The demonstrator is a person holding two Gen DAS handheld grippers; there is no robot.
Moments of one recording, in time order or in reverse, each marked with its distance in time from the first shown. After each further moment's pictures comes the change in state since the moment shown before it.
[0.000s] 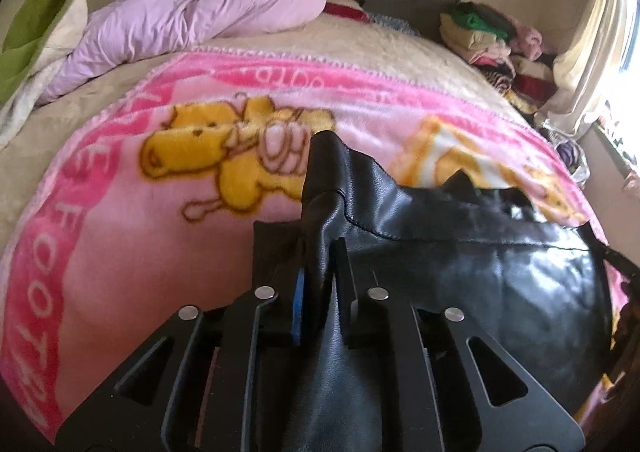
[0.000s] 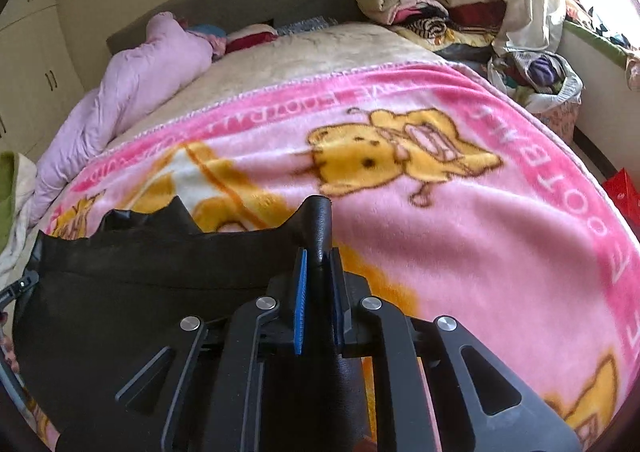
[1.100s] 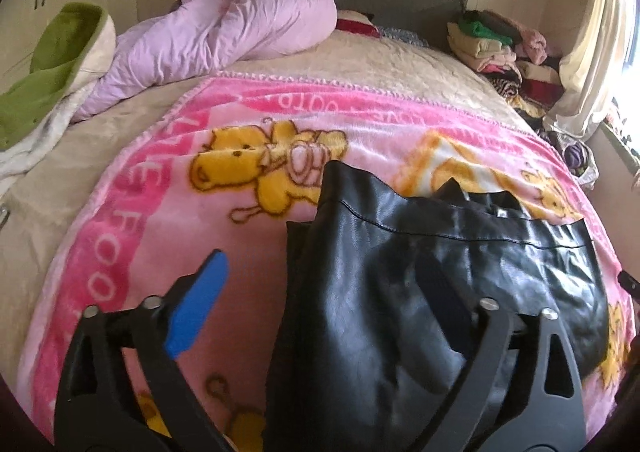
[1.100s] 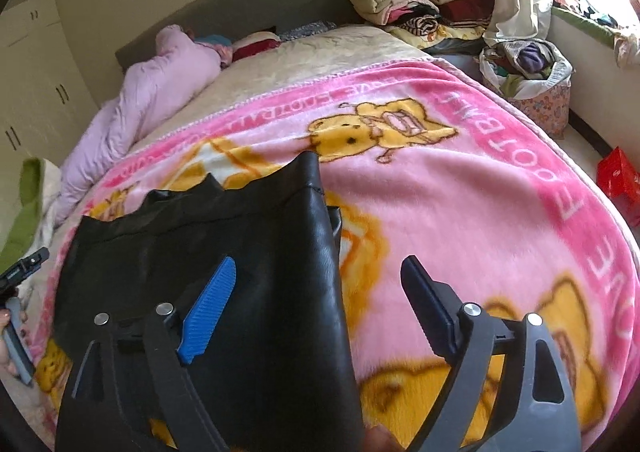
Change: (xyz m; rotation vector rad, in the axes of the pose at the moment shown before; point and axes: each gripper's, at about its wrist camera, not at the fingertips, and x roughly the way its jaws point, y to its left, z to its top) left arm -0.071 -0.003 -0.001 0.015 -0.056 0.071; right arm -0.094 -0.018 -0.042 0.052 -0.013 0.062
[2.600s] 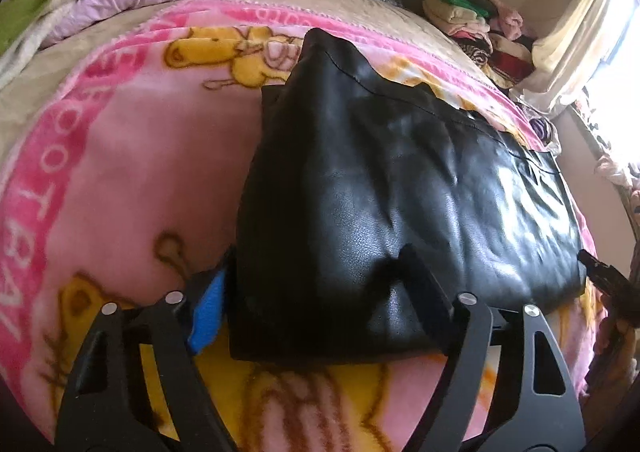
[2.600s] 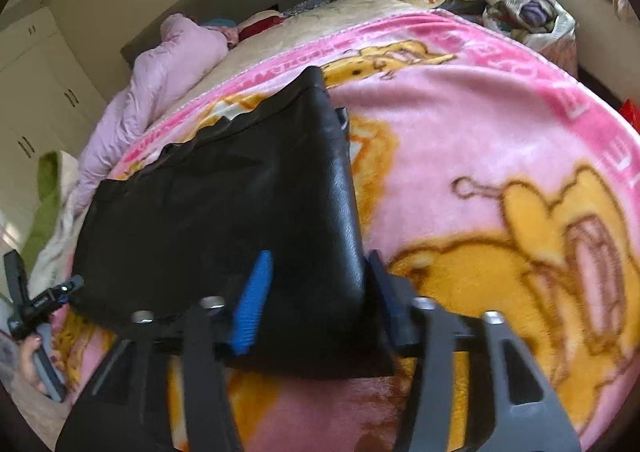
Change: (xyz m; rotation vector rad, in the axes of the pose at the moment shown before) left arm 0.005 0.016 -0.086 -0.039 0.163 -0.181; right arm -0.004 -0.006 -0.067 0.076 0.085 0.080
